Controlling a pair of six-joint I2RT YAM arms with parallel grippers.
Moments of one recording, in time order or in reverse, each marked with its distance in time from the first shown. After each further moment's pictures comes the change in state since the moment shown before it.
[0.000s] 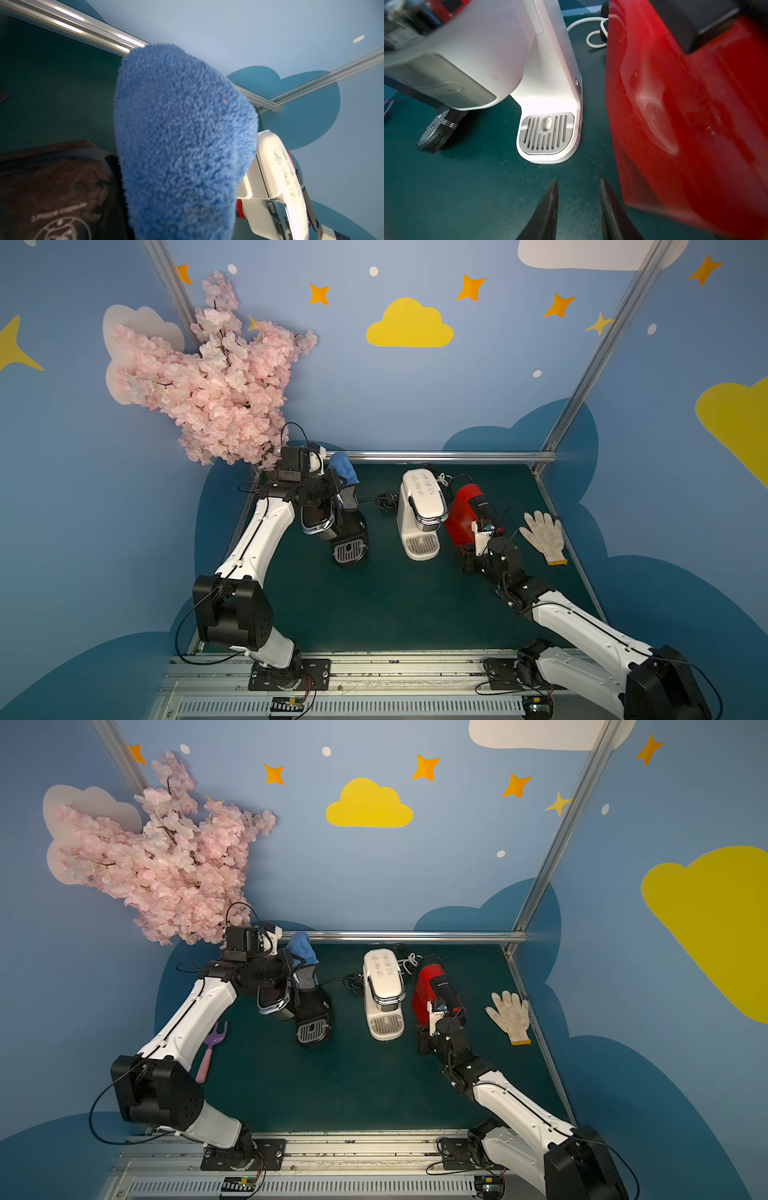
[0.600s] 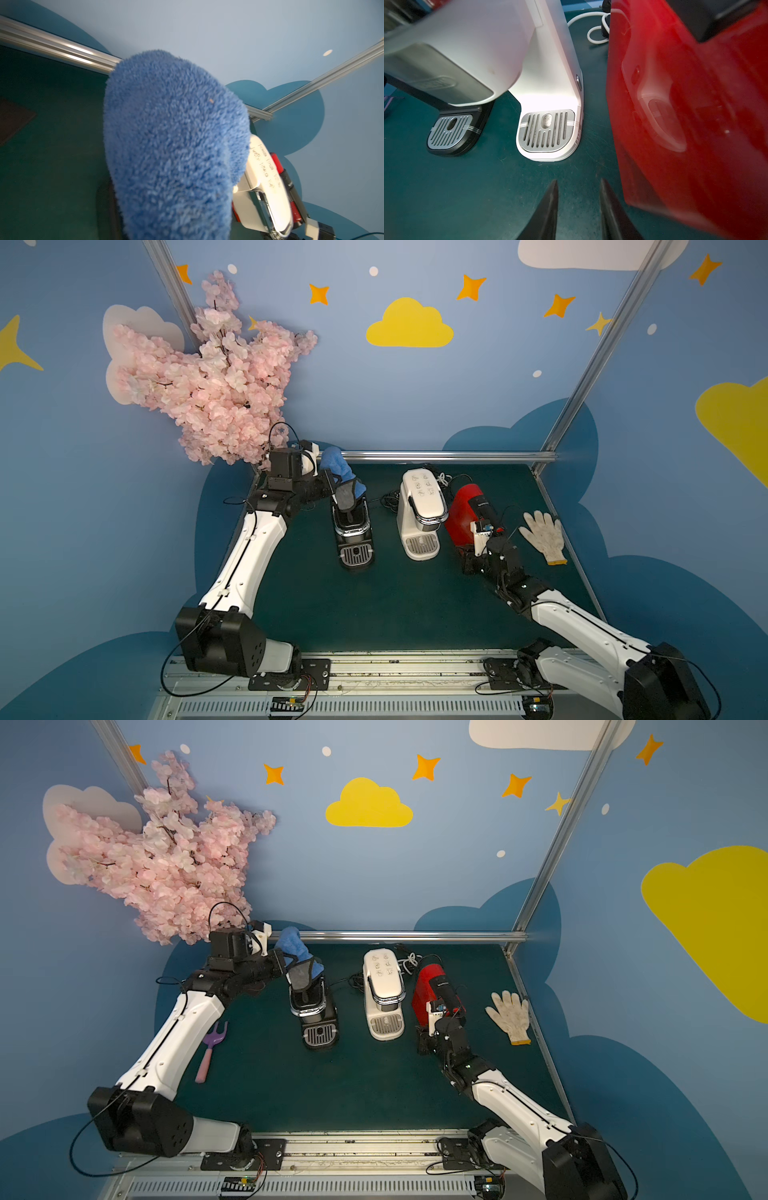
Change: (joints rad) left arm 0.016 -0.168 -0.083 0.019 -0.080 0.009; right arm 0.000 0.010 0.000 0.000 -0.008 0.000
